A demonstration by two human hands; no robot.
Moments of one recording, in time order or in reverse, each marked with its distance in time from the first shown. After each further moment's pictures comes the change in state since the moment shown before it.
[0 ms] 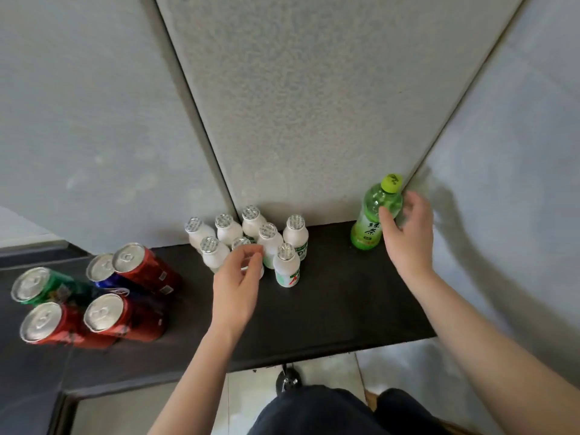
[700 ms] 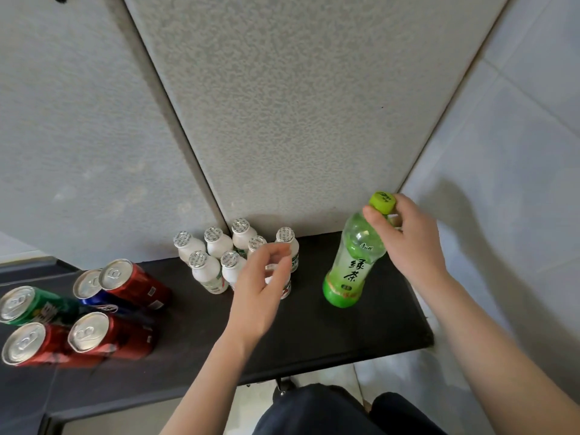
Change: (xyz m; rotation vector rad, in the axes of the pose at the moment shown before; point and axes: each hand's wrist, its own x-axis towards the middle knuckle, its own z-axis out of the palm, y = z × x) left_hand -0.006 0.043 0.028 -0.065 -0.227 0.097; right_hand 0.003 -0.041 -0.038 -0.011 -0.188 -0.140
